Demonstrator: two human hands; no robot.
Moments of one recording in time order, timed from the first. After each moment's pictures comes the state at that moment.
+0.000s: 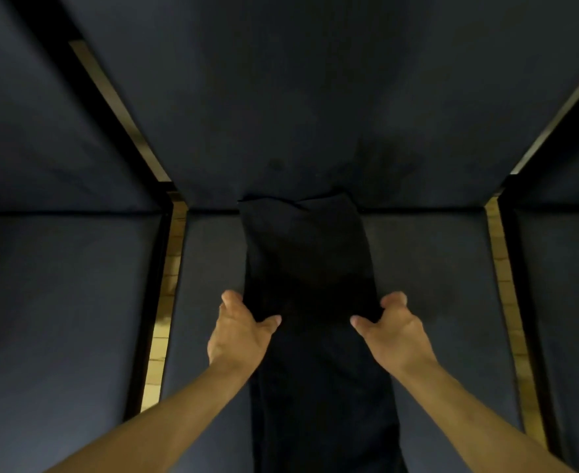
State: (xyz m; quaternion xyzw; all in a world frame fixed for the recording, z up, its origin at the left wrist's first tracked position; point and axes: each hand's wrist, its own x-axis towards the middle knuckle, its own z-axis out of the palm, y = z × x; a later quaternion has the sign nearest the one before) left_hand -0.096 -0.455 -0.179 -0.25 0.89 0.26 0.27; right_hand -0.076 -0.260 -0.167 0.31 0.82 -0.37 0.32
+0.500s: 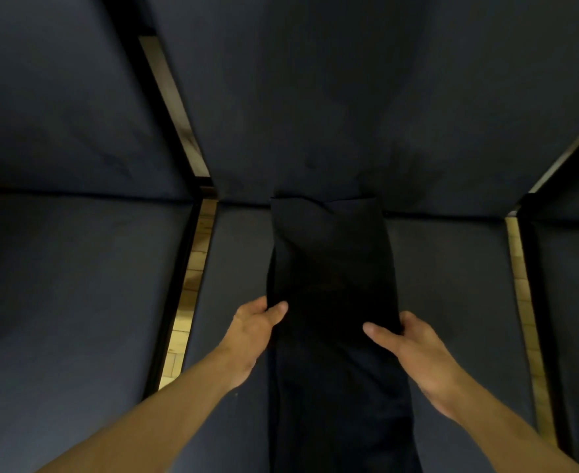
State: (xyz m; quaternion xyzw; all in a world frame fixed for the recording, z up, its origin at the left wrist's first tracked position) left_hand -0.082 -0.482 -0.174 -0.30 0.67 0.58 0.34; right_hand -0.053 -0.259 -0.160 0.32 0.67 -0.58 0.34
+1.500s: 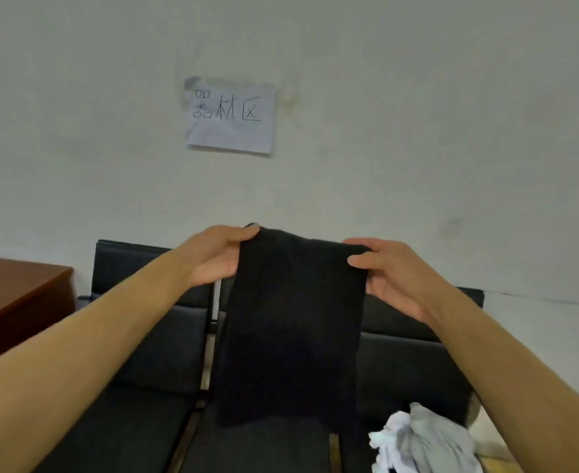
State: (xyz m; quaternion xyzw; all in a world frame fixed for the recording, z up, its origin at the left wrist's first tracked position) left_hand 0.116 -0.455 0.576 0.13 0.54 0.81 0.21; right_hand 0.176 -0.196 0.585 -0.07 0.69 -0.72 0.04
